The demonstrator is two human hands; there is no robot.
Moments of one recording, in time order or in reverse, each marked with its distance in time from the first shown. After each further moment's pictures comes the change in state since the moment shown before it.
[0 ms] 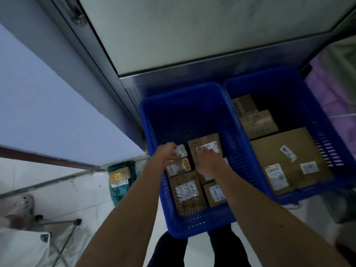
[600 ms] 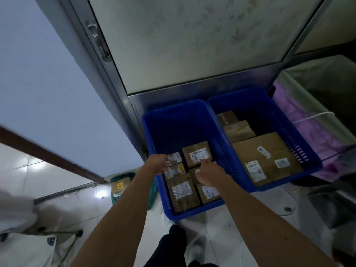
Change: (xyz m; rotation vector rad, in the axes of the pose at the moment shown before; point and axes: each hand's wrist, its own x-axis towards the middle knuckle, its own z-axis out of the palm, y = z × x) left_hand -0.126 -0.052 -0.021 0.211 0.015 0.137; right_hand -0.154 0.008 0.022 0.300 0.057 0.075
